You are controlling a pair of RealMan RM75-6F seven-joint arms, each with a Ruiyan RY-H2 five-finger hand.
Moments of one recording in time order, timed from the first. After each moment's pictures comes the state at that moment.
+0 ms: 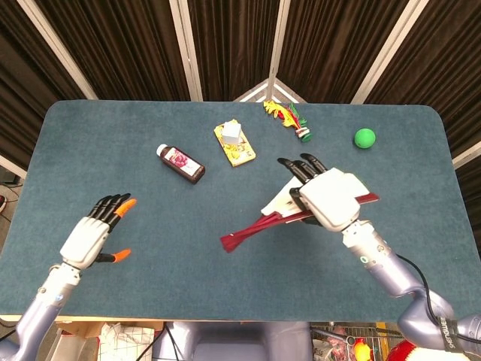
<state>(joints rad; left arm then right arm) -0.35 -1.32 -0.06 -1.53 1.64 1.27 -0.11 0.69 -1.08 0.26 -1.85 -1.47 1.06 -0.18</state>
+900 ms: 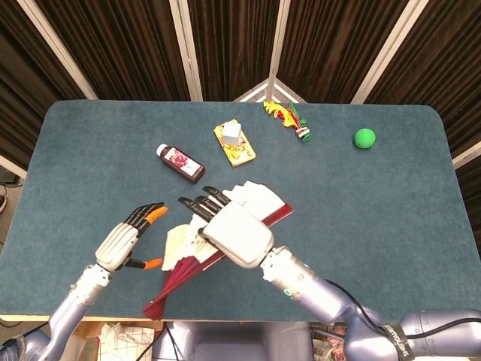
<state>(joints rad) -0.42 -1.48 -0.02 -1.43 1.67 1.27 -0.36 0.96 -1.26 0.36 -2.19 -1.11 1.00 -0.65</state>
